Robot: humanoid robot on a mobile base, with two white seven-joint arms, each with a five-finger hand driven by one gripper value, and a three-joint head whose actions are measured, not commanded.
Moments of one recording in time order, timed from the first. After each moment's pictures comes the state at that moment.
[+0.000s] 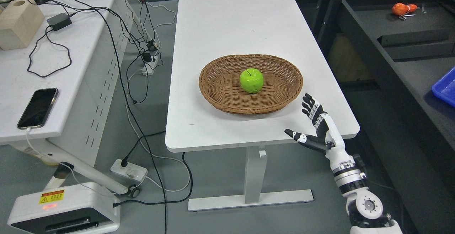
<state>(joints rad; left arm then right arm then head) 0.04 0.00 -0.06 -0.05 0.05 -0.03 -0.14 -0.01 -0.07 -0.10 -1.51 -0.07 -0.24 0.22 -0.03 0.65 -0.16</state>
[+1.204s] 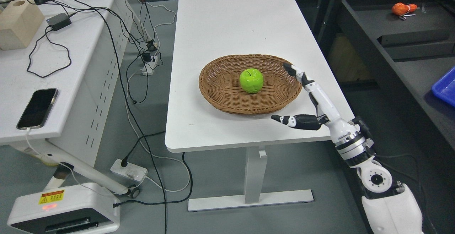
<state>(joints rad) 0.04 0.00 -0.06 -0.05 0.05 -0.02 -0.14 -0.18 -0.24 0.02 -1.62 0.24 -0.42 0.35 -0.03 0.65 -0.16</state>
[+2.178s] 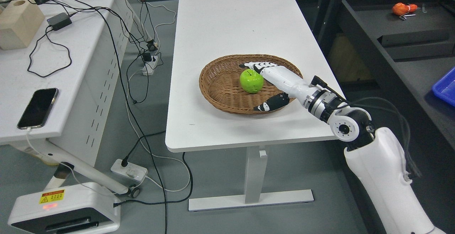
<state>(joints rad) 0.04 0.00 -0.06 -0.05 0.05 -0.02 -0.14 -0.54 -0.30 0.24 -1.48 0.64 -0.19 0.47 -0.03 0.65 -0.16</state>
